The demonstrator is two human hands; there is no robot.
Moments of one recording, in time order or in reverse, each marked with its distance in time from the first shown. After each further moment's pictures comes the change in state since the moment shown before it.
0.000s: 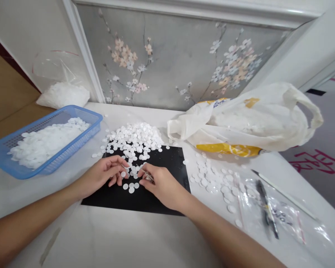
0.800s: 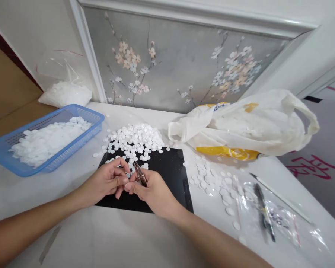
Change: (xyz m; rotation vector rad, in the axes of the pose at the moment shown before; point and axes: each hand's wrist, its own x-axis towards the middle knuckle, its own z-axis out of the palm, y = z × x) left_hand -0.013 0.004 0.020 -0.144 -0.078 0.019; right_hand 0.001 -0.015 0.027 0.681 -0.028 0.123
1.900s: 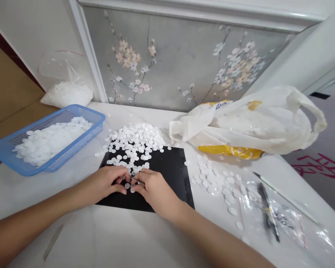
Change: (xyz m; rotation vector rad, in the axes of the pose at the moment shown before) left_hand 0.001 -0.002 -0.022 0.875 -0.078 0.139; right_hand 0.004 0.006 -0.009 -0.726 0.032 -0.239
